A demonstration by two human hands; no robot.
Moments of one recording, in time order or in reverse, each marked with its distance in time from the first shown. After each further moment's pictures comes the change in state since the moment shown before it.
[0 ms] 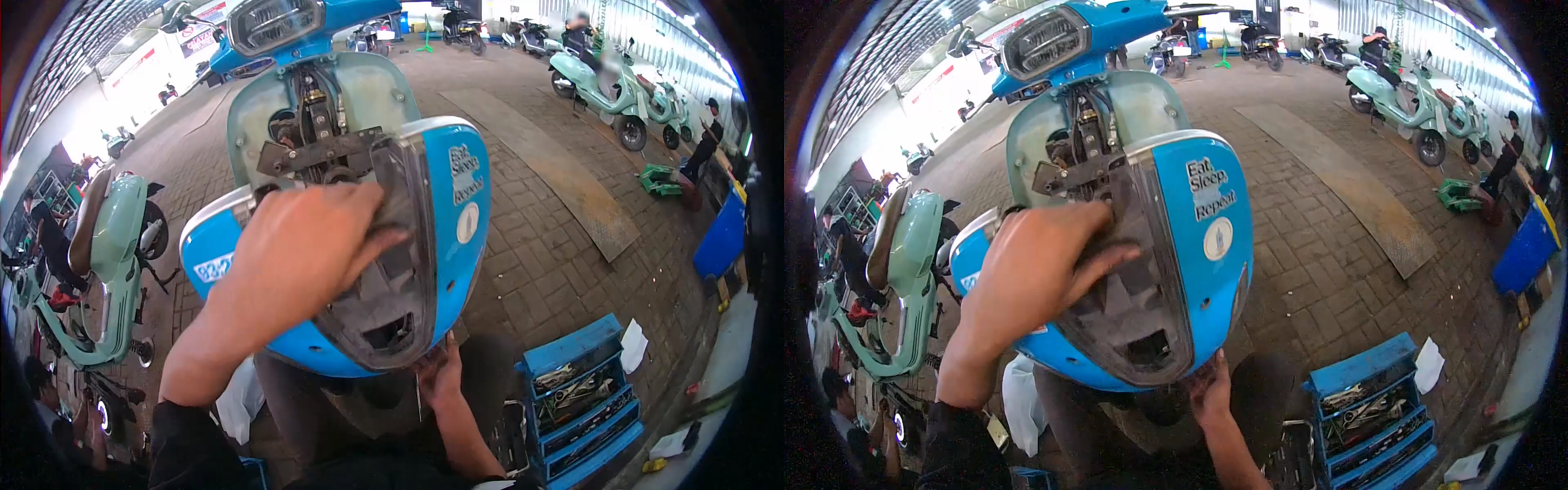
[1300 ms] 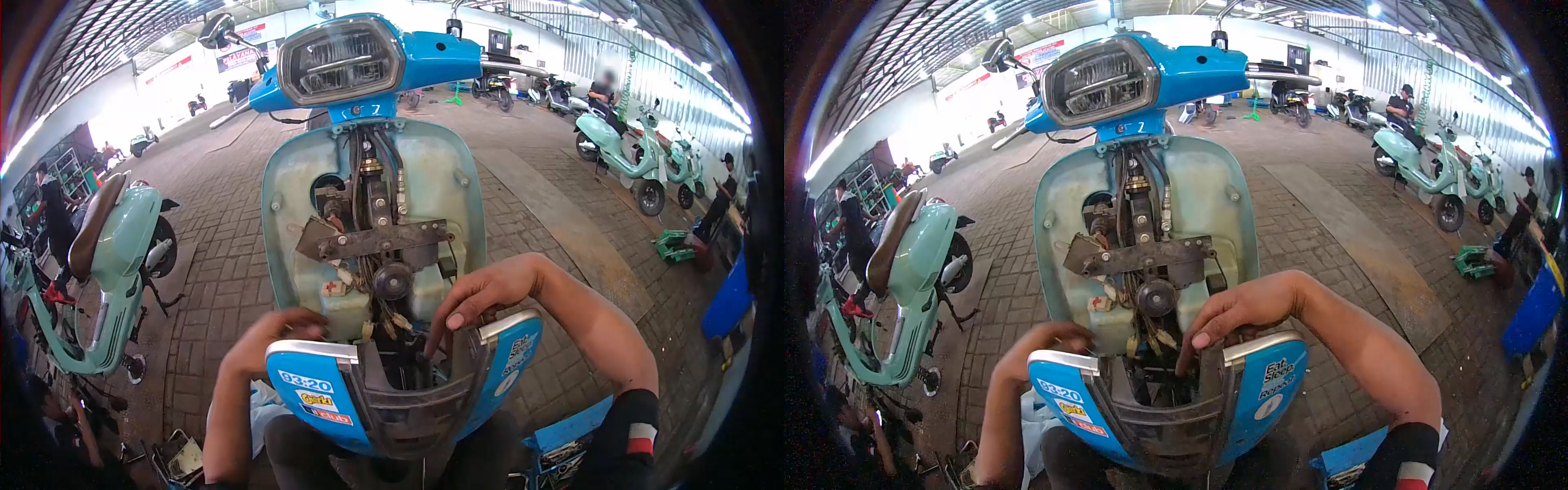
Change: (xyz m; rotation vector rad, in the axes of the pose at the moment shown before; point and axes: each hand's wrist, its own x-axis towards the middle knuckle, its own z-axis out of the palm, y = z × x) left_hand -0.085 -0.215 0.121 -1.027 -0.085 -0.662; right_hand 0.129 -0.241 0.329 -1.493 -1.505 0.680
